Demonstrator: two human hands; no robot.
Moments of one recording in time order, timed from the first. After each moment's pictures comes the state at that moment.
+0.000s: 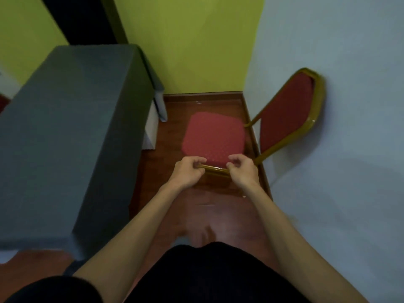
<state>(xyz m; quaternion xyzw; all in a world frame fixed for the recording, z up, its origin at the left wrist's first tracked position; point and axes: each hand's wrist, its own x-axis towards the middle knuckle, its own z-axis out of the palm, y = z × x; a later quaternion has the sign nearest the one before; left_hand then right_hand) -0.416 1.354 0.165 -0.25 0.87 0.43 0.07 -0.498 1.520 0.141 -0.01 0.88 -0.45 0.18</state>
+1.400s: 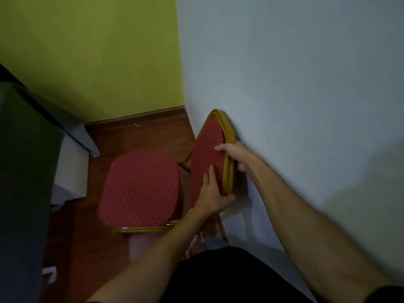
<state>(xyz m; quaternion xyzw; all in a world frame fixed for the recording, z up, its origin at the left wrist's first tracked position) -0.827 1.609 0.126 -0.14 0.86 0.45 0.21 -0.960 1.695 0.162 0.15 0.73 -0.58 0.32</state>
